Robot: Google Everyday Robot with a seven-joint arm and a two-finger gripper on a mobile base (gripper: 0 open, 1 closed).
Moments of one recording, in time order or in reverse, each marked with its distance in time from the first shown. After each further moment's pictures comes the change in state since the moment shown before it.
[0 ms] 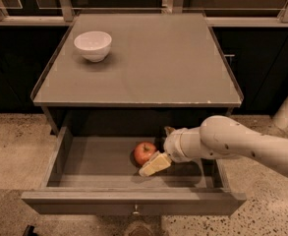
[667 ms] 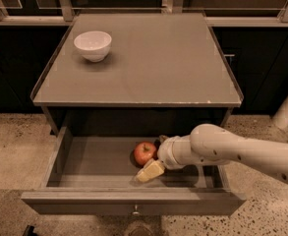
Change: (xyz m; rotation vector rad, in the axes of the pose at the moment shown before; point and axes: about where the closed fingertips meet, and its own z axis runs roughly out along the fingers) arm 0.022 0.011 0.035 -0.028 0.032 0.038
